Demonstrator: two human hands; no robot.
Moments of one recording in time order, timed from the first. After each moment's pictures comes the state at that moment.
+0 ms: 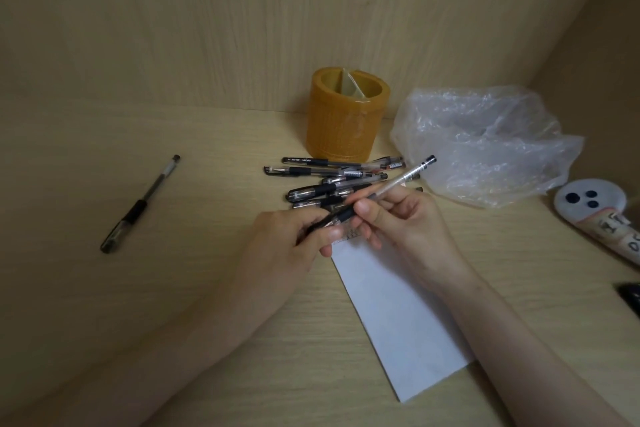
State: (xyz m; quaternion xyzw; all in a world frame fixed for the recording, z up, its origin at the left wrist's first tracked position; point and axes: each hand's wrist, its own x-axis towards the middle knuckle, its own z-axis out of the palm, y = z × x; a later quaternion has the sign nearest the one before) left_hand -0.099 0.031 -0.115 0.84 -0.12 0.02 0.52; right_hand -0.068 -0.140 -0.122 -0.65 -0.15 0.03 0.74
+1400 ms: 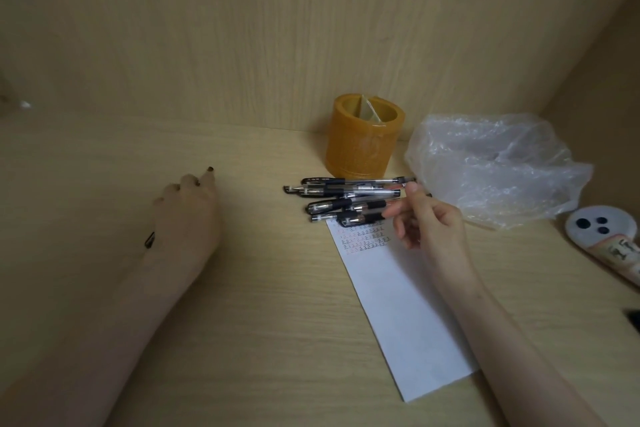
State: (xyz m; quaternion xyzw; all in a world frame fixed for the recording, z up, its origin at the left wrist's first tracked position) left_hand -0.057 0.129 -0.125 0.98 0.14 0.11 0.02; right_hand -0.066 -0.145 -0.112 -0.72 -0.03 -0.09 0.69
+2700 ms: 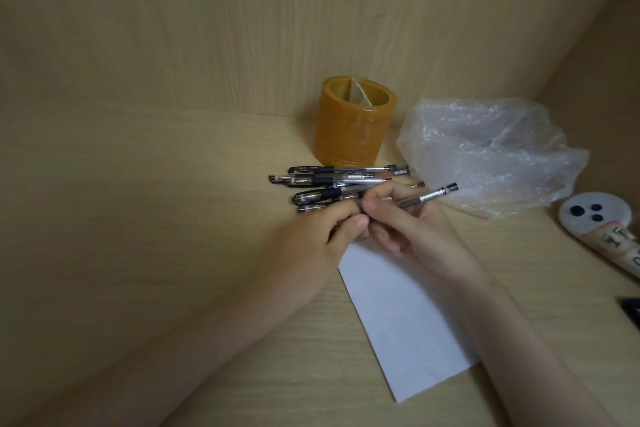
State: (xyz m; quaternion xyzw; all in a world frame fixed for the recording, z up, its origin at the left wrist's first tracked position) left_hand -0.095 0.011 -0.112 0.85 -0.17 0.00 0.50; right_hand -0.069 -0.147 -0.103 -0.68 -0.16 0.08 0.71
